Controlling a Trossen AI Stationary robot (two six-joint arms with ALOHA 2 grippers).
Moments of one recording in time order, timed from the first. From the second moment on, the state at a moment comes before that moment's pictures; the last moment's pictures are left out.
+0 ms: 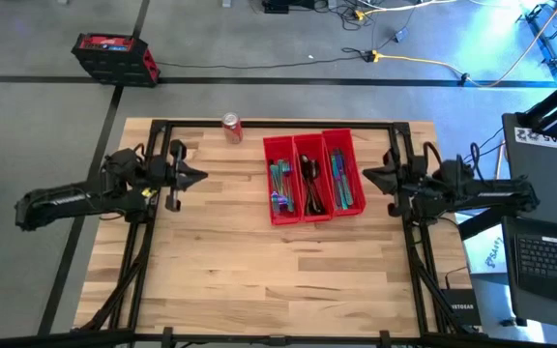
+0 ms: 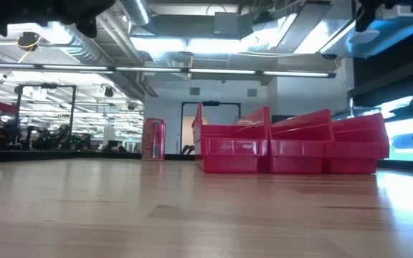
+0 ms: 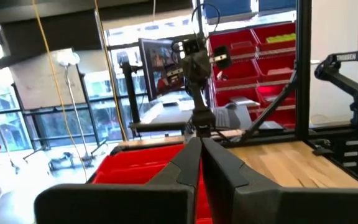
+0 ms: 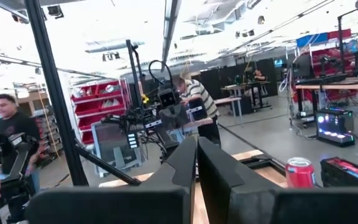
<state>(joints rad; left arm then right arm) 0.29 0.39 0.34 0.17 0.24 0.12 0.06 0.32 0.39 0.17 0.14 0.18</state>
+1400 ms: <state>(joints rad) 0.29 0.30 0.01 0.67 0.18 0.03 0.06 0.00 0.01 0.47 0.20 0.17</state>
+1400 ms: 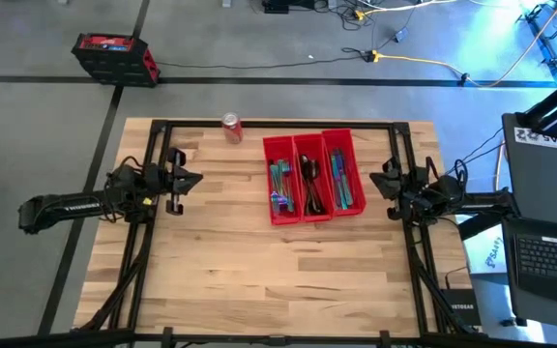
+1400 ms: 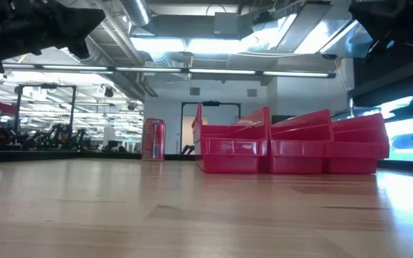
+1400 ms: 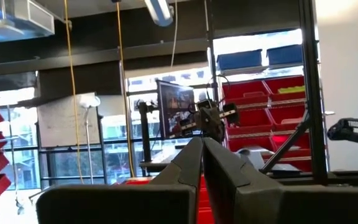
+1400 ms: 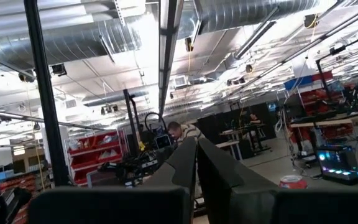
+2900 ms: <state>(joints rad) 0.24 0.11 0.01 0.15 0.03 0.11 0.06 0.00 0.01 0.05 0.22 0.23</state>
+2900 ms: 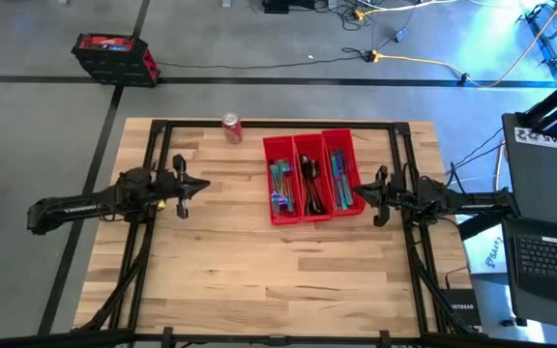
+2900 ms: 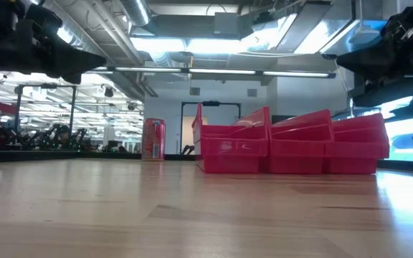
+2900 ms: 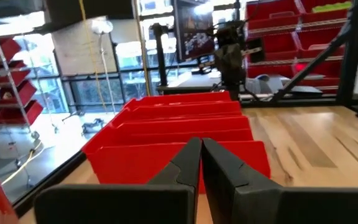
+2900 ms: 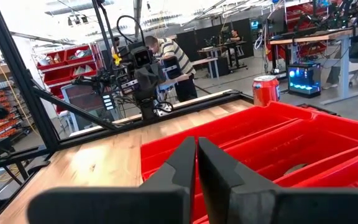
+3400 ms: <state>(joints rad) 0.09 0.01 0.01 0.02 -0.04 0.12 0.06 0.00 0.01 0.05 0.25 0.23</state>
